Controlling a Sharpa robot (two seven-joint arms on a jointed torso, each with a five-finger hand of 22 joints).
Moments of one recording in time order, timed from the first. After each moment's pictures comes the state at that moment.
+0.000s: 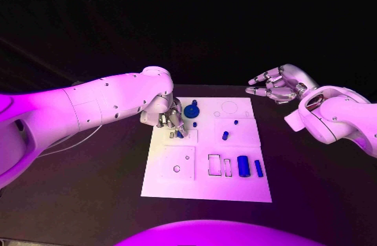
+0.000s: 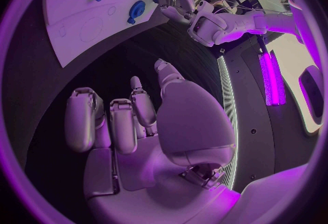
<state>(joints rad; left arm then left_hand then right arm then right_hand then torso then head) 1.37 -0.47 -0.14 1.17 -0.90 0.56 -0.70 1.14 -0.05 0.57 0.20 0.05 0.94 0.05 0.64 0.72 1.38 -0.05 1.24 1.16 1.47 -0.10 1.47 1.31 0.10 1.33 0.02 1.38 1.14 1.33 -0.95 -0.14 1.57 -0.81 -0.47 0.06 1.28 -0.10 0.05 0.14 0.35 0.98 0.15 0.15 0.08 1.34 0.06 1.31 1.29 1.46 -0.01 1.48 1.31 0.05 1.43 0.10 1.32 1.31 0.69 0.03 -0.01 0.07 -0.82</state>
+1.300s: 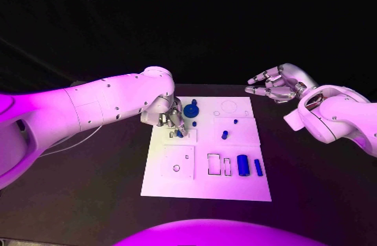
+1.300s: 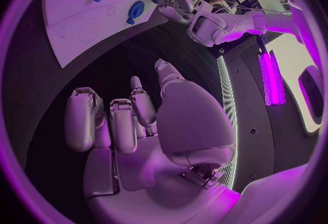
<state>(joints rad) 1.36 -0.47 -0.14 1.17 -0.94 0.56 -0.70 1.09 -0.06 0.55 0.17 0.05 0.96 0.04 0.62 0.74 1.39 -0.05 1.24 1.15 1.47 -0.10 1.47 1.31 0.10 1.33 0.01 1.38 1.14 1.33 -0.95 -0.14 1.57 -0.82 -0.47 0.06 1.28 -0.10 0.05 0.15 0.35 0.98 0.15 0.15 0.08 1.34 0.06 1.31 1.29 1.46 -0.01 1.48 1.31 0.05 1.43 0.10 1.31 1.31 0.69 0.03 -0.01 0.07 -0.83</state>
